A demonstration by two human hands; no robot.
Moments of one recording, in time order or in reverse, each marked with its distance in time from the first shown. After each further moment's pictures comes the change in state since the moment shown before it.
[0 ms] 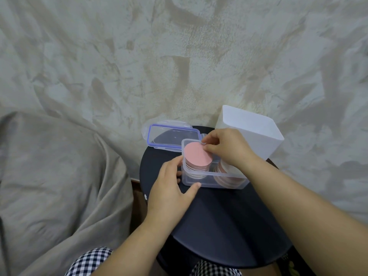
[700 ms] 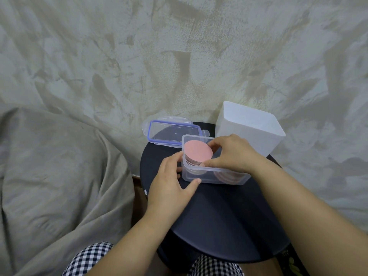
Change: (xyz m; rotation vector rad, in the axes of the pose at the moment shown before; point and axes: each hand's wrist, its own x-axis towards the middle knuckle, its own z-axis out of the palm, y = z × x) left_hand 0.000 -0.002 0.000 0.023 0.000 0.011; right_hand -0.018 0.008 -0.003 -0.260 -0.155 -0.050
